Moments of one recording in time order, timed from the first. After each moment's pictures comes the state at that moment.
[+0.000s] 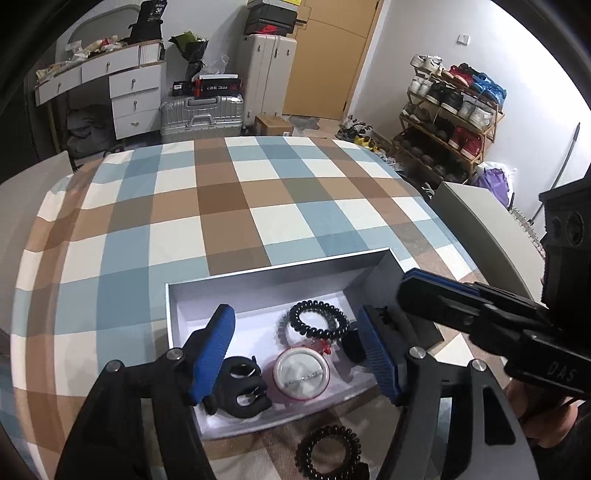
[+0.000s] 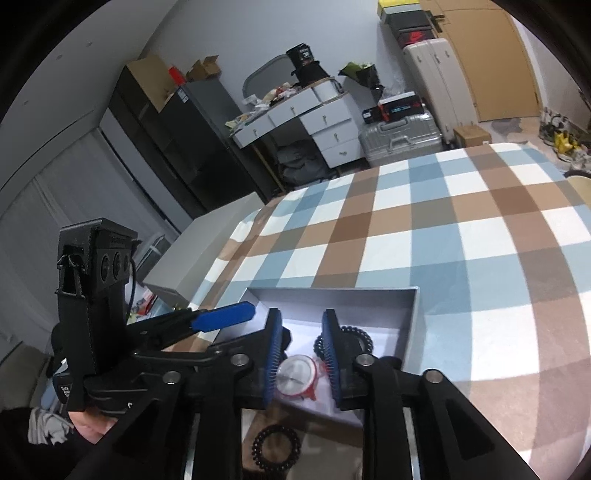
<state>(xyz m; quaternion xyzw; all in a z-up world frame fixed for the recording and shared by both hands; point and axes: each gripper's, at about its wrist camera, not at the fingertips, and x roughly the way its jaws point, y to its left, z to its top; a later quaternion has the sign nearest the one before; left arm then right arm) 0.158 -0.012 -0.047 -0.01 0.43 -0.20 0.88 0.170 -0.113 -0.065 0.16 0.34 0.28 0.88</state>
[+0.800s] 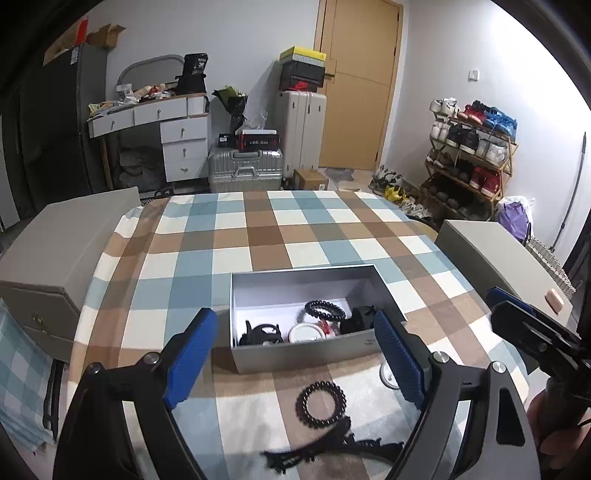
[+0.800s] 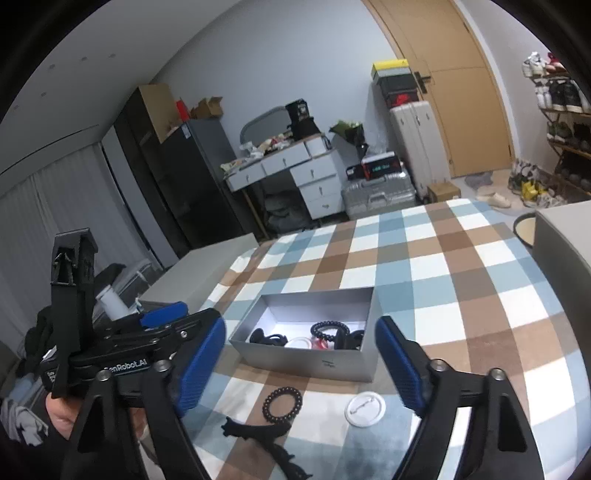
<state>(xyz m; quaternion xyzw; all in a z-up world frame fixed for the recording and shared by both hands) 0.073 0.001 -0.008 -0.01 0.33 -0.11 0.94 0.055 -0.142 -0.029 0.14 0.23 0.22 0.94</state>
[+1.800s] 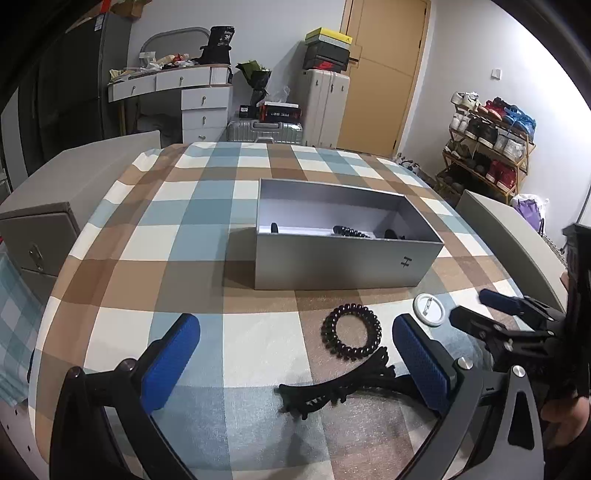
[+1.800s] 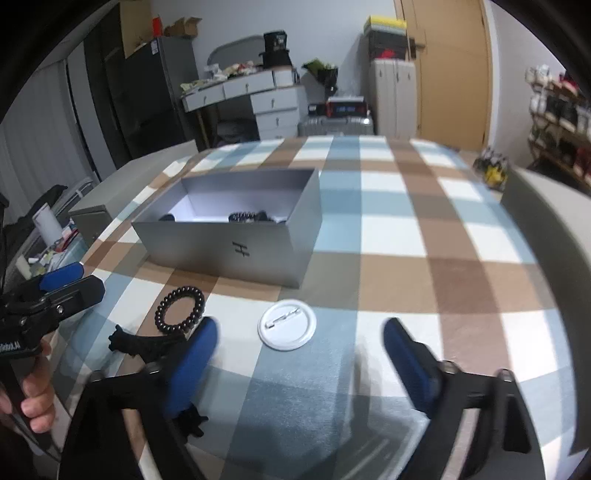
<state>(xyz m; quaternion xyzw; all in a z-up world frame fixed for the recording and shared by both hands) 0.040 0.018 -0.073 -0.04 0.36 -0.09 0.93 0.083 -0.131 -0.122 0.03 0.37 0.15 0.91</state>
